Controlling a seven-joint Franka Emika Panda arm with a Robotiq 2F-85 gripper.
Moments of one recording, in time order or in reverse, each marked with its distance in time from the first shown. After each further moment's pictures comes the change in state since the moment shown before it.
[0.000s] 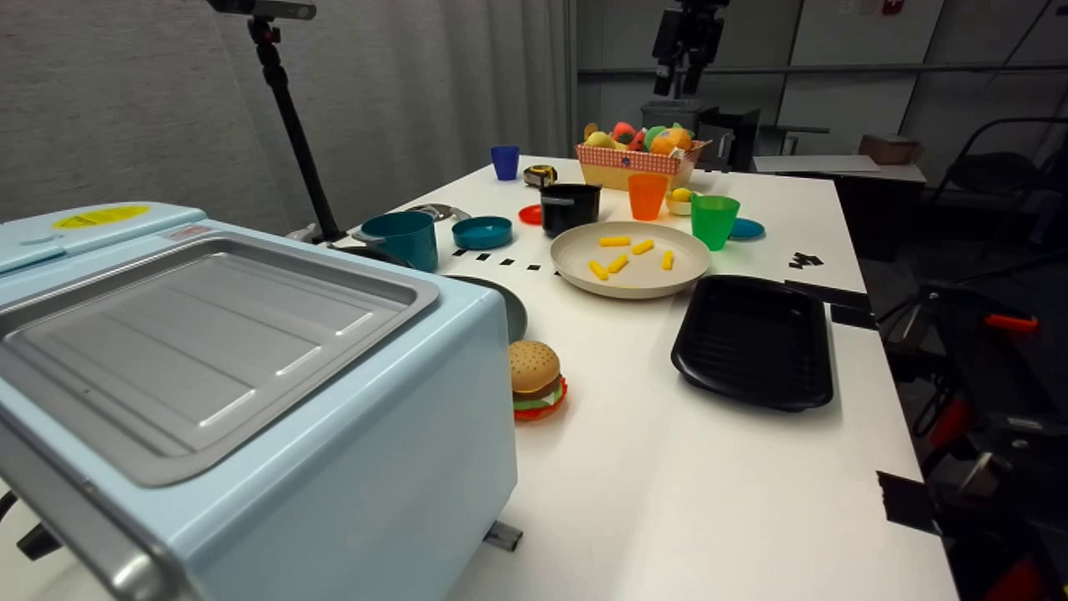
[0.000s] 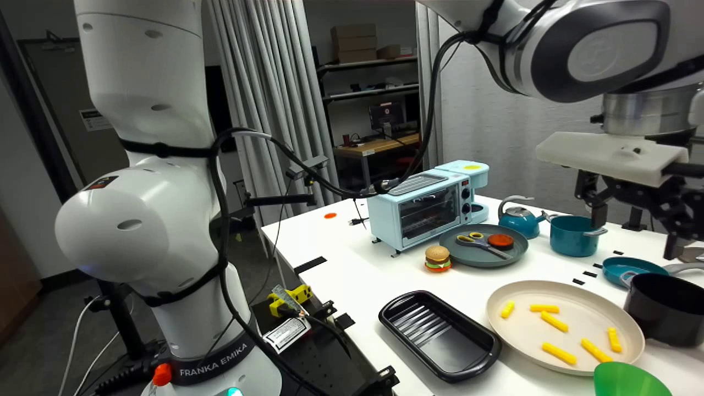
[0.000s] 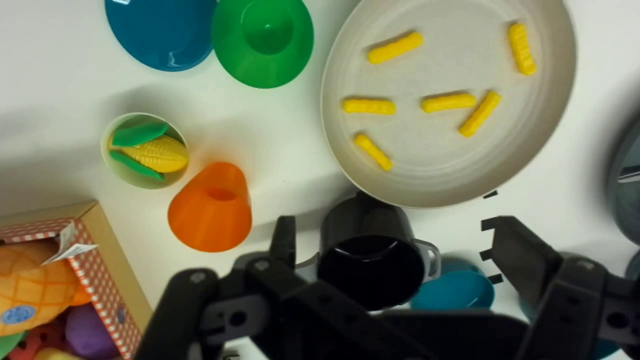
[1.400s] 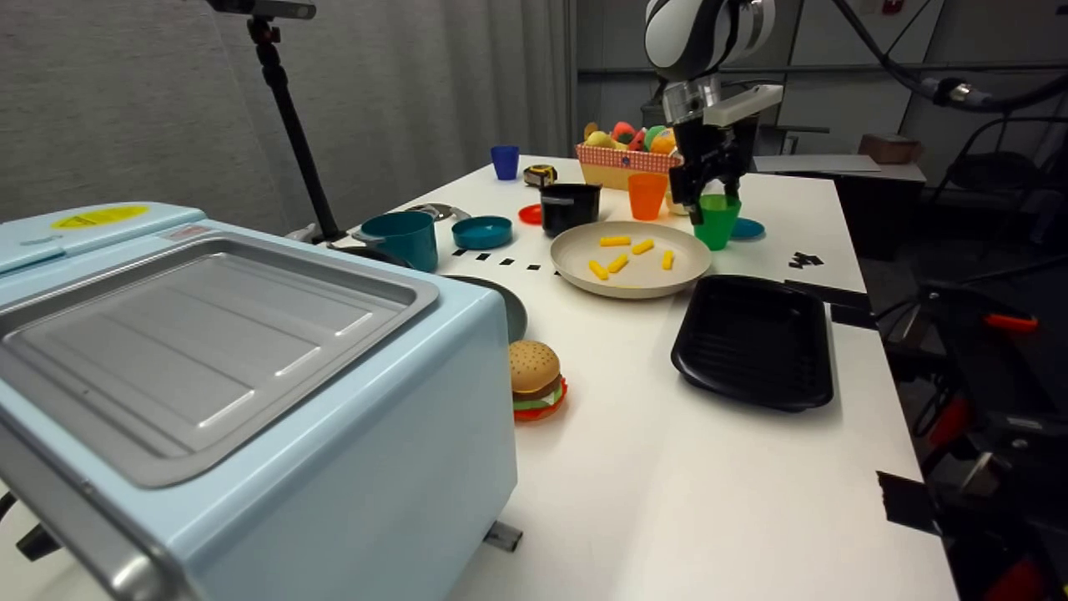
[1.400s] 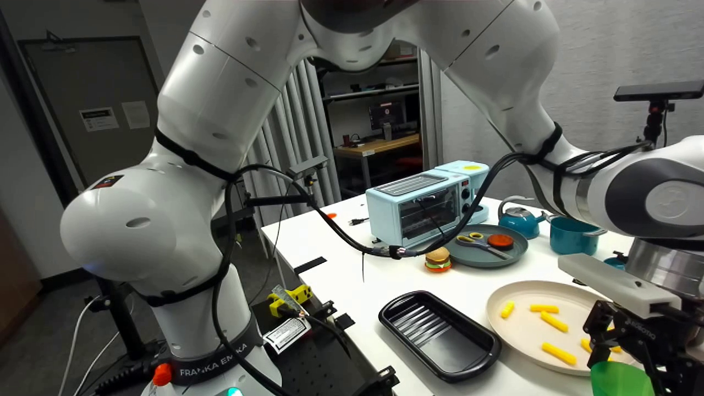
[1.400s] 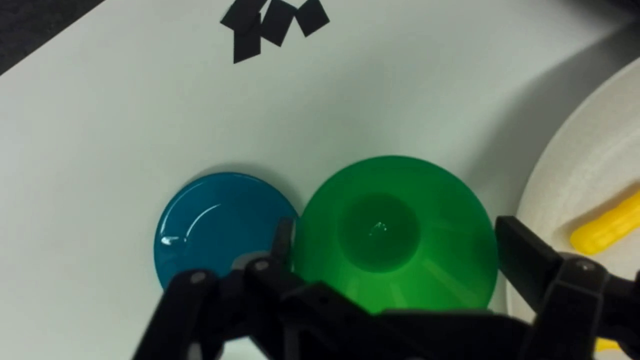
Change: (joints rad) arm 0.050 0.500 -0.115 0.285 -0.178 -0.252 0.376
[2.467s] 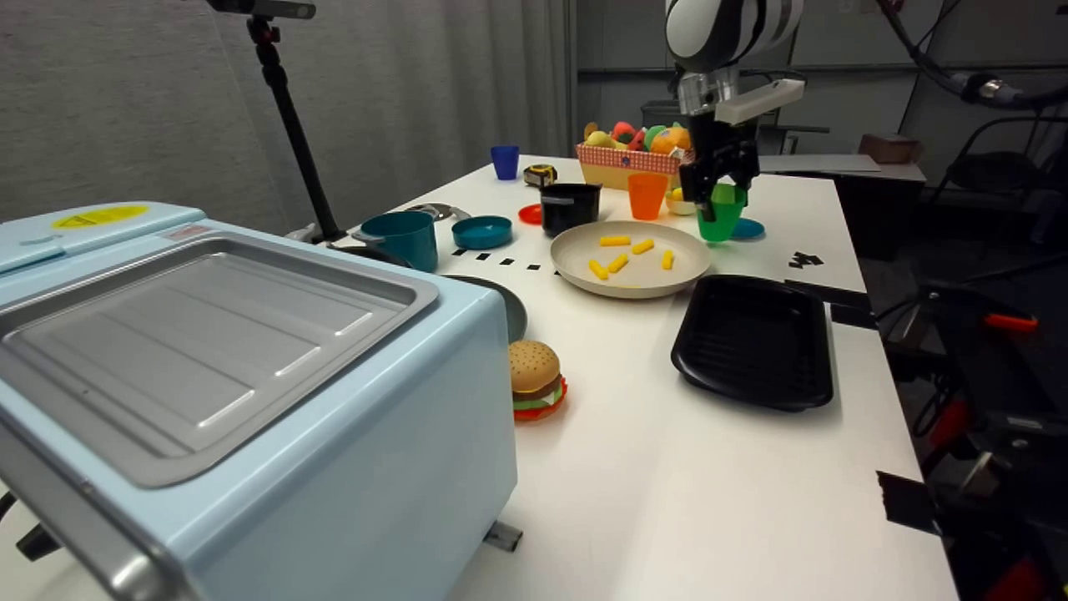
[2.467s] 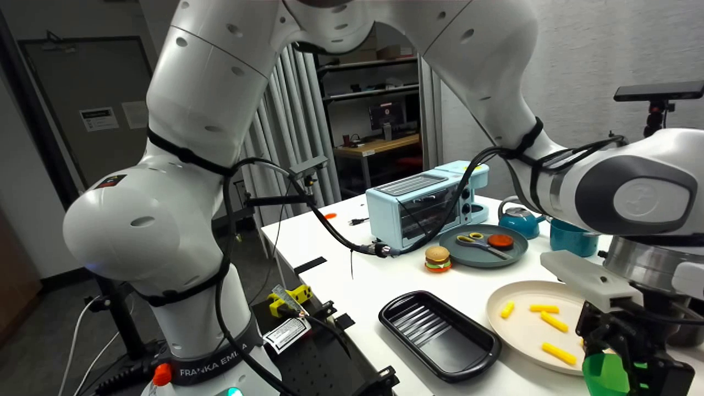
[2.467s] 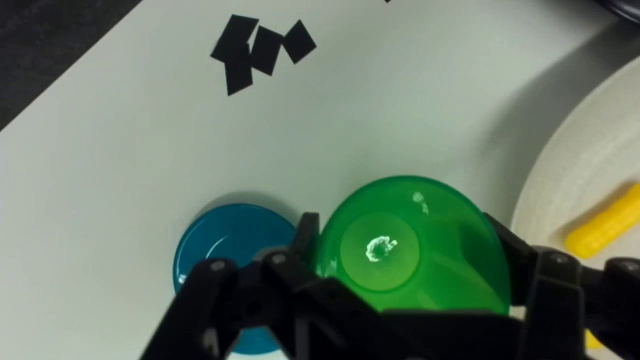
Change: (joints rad) arm 0.027 -0.092 -0.021 -0.149 0.005 0.113 0.087
